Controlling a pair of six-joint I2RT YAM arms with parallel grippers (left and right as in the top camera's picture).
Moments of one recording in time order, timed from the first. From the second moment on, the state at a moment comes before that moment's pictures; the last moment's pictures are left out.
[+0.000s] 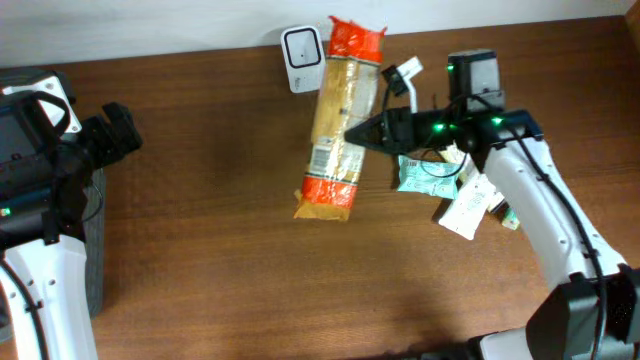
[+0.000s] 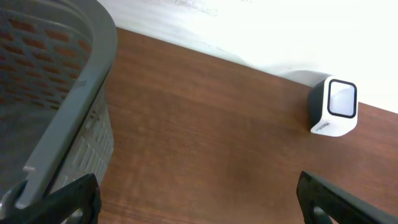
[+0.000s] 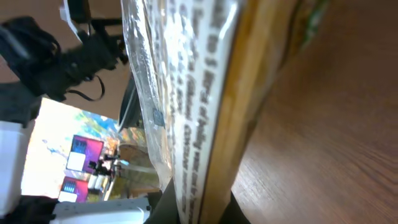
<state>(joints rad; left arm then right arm) 0.23 1.35 1.46 -0.75 0.11 -0.15 0.08 1.59 1.34 -0.57 -1.25 0.28</state>
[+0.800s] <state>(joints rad) 0.23 1.35 1.46 -0.75 0.11 -0.15 0.48 2.29 1.50 0.81 0.30 -1.24</state>
